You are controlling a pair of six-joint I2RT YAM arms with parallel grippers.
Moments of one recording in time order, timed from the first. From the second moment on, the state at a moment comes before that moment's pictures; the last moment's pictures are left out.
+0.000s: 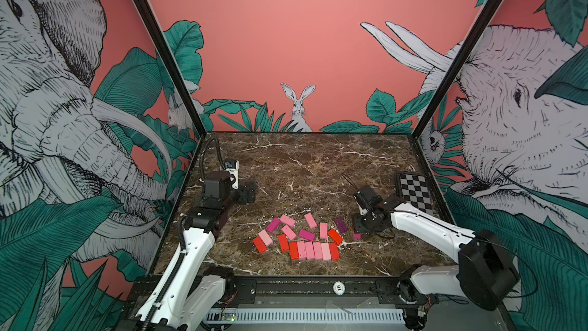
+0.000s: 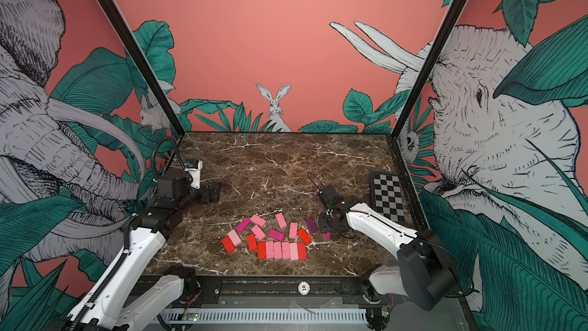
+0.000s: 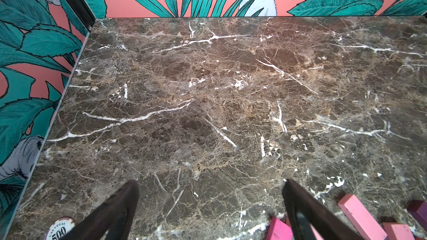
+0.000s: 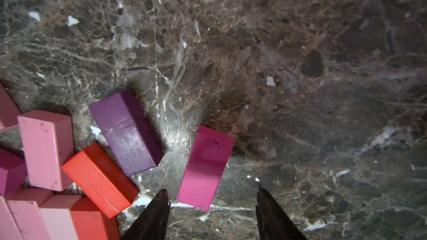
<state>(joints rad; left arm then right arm) -0.18 0.87 0.76 -0.47 -0.01 -0.07 0.59 1.34 0.75 -0.76 0.04 0.49</state>
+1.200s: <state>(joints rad) -0.18 0.85 0.76 -0.48 -0.02 -0.08 0.61 1.43 0.76 -0.73 0.12 0.50</state>
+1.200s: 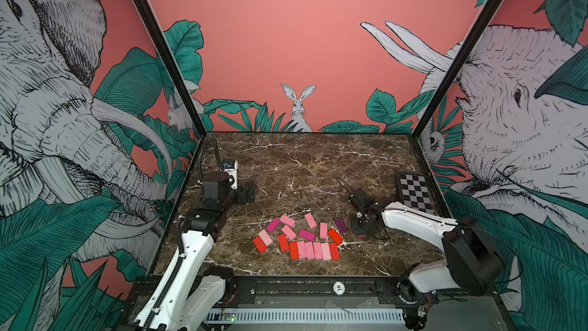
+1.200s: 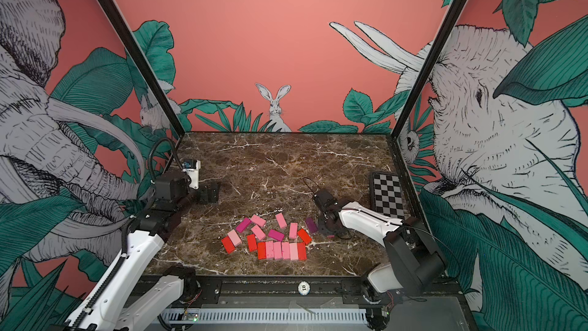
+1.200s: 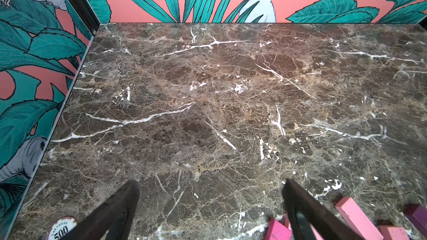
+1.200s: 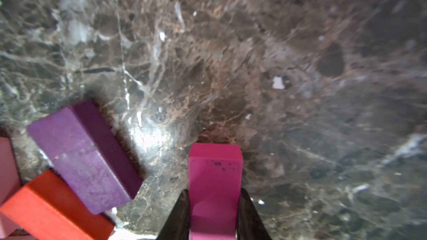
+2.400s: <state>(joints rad) -0.18 0.84 0.76 -0.49 -0.02 -0.08 0.39 2.02 1.57 -0.79 0.11 0.28</state>
